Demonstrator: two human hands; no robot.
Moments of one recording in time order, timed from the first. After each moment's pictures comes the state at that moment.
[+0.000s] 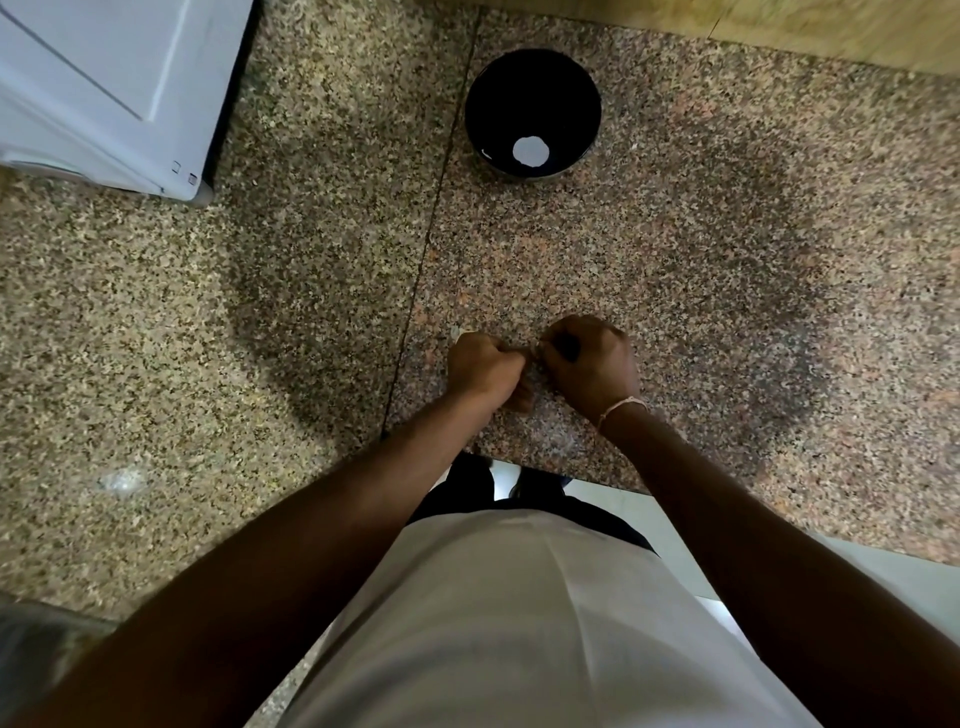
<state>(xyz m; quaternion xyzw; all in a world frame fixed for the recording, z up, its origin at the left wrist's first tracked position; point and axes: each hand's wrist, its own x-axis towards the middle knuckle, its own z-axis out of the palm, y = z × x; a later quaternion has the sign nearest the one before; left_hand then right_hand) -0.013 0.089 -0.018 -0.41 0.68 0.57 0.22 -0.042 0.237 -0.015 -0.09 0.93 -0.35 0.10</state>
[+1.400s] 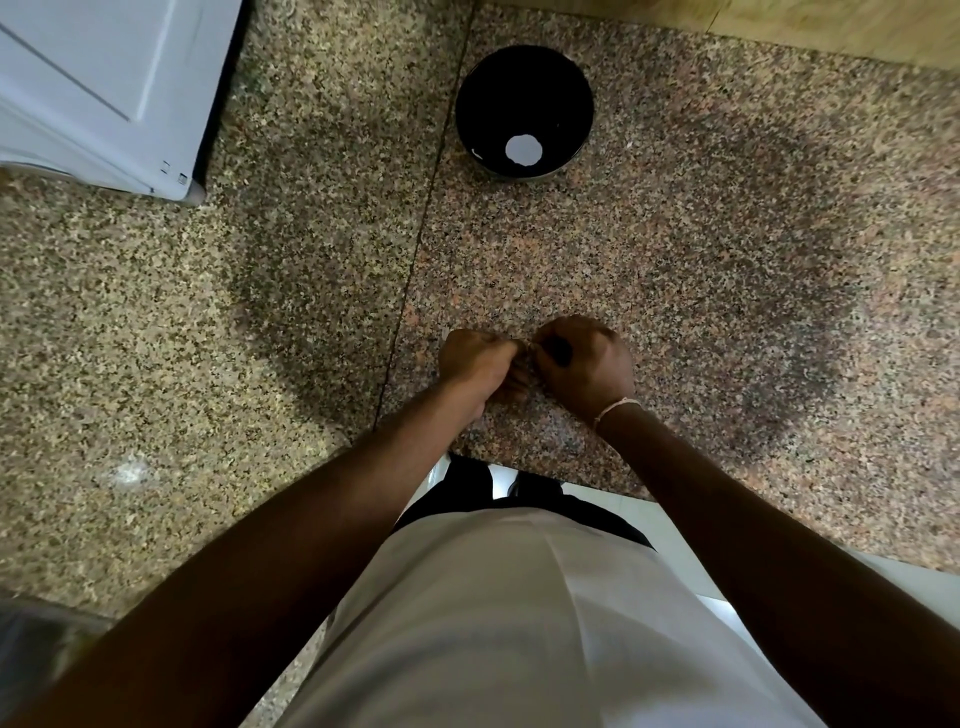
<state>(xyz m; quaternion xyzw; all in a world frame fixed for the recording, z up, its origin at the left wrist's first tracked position) -0.024 0.091 -0.013 -0.44 0.64 0.59 0.23 -0.047 0.244 -0.012 -0.16 0.93 -0.33 0.08</state>
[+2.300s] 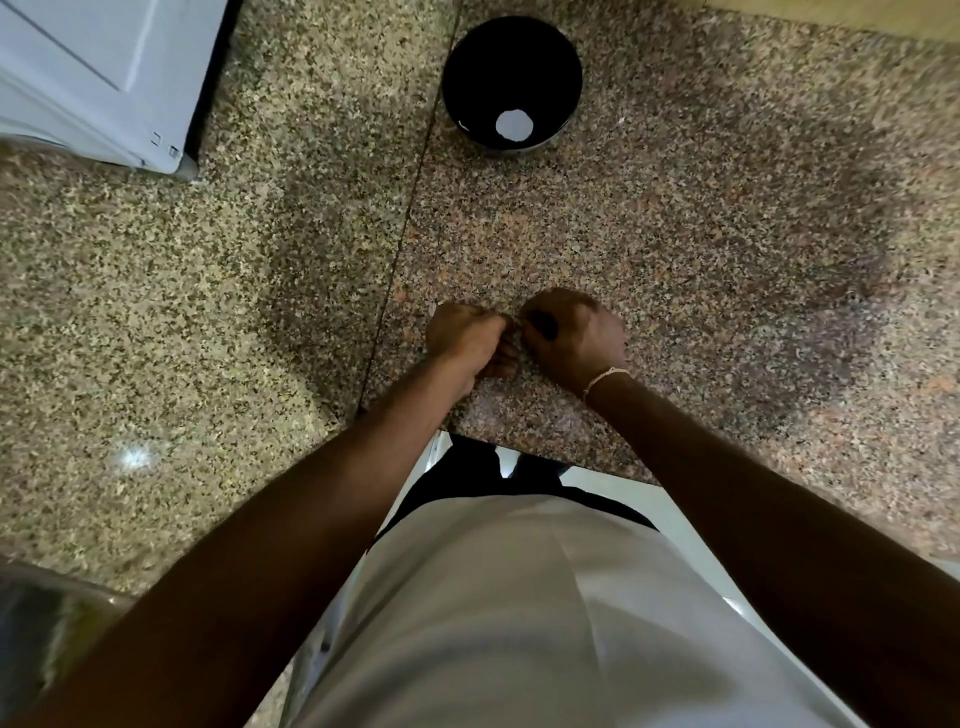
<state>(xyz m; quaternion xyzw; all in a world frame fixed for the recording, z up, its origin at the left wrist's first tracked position) -0.023 0.099 -0.019 -0.45 0.65 0.59 0.20 -0.051 0.251 -0.007 -0.19 0.93 -0.29 0.08</state>
